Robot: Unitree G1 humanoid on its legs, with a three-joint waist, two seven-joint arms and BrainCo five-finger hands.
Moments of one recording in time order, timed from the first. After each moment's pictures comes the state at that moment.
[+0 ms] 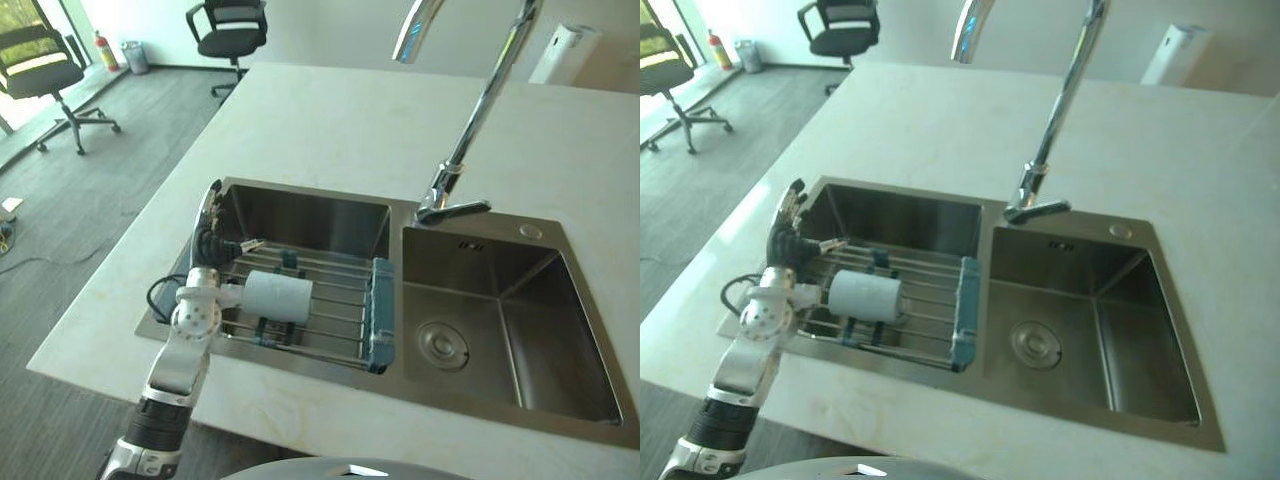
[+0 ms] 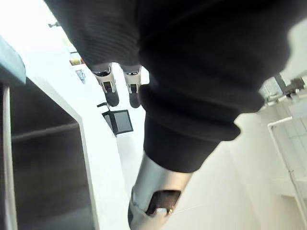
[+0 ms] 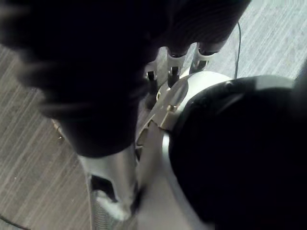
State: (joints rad) left arm -0.12 0.25 -0.14 -0.16 0.03 0.05 0.27; right arm 0.21 -0.09 -0.39 1.12 0.66 0.33 0.09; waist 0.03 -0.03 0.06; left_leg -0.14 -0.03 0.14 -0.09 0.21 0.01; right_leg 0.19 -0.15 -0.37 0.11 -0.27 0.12
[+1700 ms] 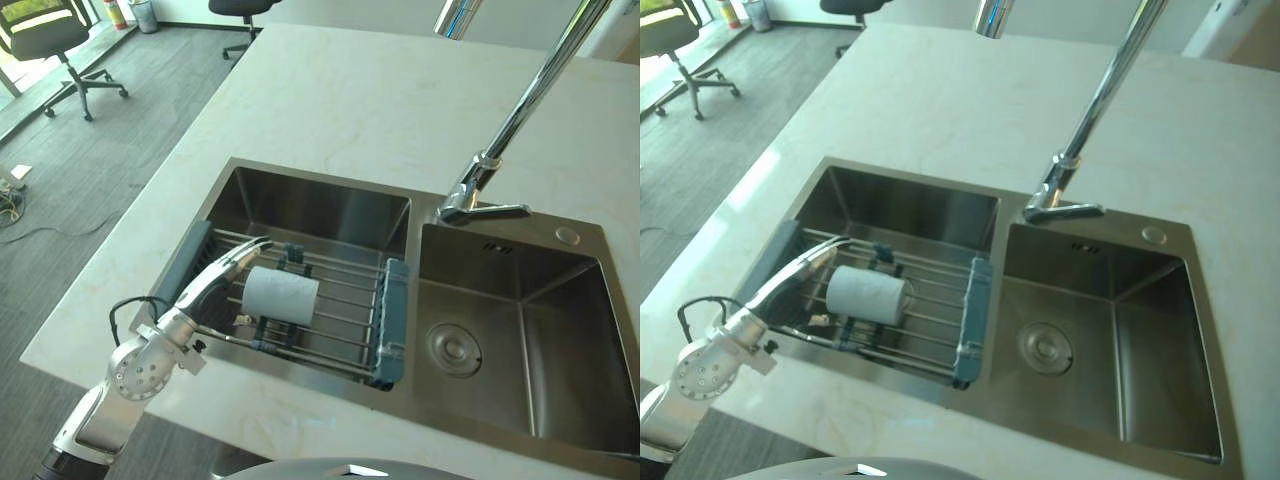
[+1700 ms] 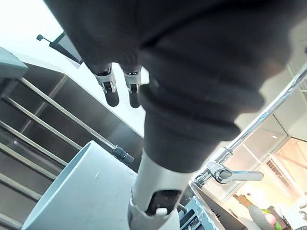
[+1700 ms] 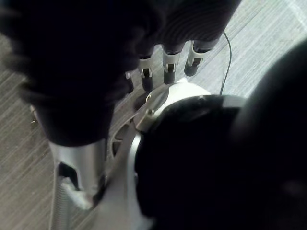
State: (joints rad) left arm 0.15 0.61 -0.16 -0.34 0.31 -0.26 -0.12; right arm 0.14 -0.13 -0.32 1.22 0.60 0.32 0.14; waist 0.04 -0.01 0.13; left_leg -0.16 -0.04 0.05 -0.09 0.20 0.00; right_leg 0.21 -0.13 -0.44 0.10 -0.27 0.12
